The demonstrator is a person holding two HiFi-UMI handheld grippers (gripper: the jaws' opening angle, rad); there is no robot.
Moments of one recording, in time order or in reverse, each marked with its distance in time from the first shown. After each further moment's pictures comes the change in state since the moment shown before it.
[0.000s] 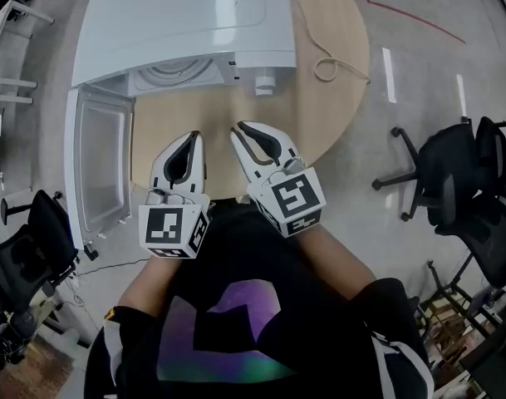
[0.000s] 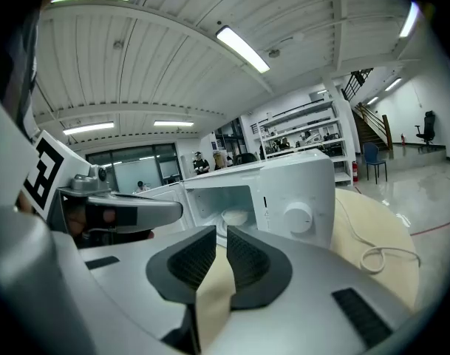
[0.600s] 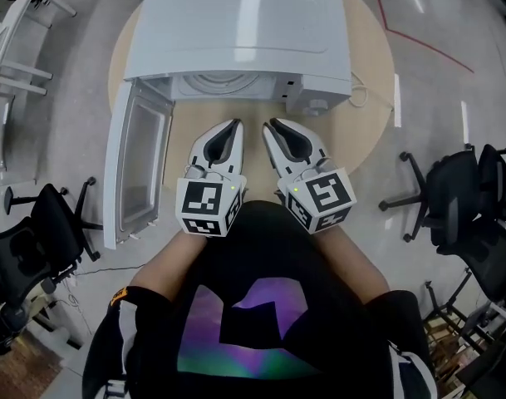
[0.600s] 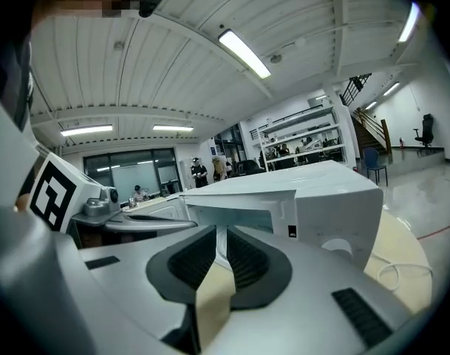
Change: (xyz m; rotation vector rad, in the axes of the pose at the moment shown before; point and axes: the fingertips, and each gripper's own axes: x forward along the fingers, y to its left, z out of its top) left arm 0.014 0.055 0.018 -0.027 -0.024 -0.041; right arm 0.046 0.026 0.046 0.004 -0.050 -0.027
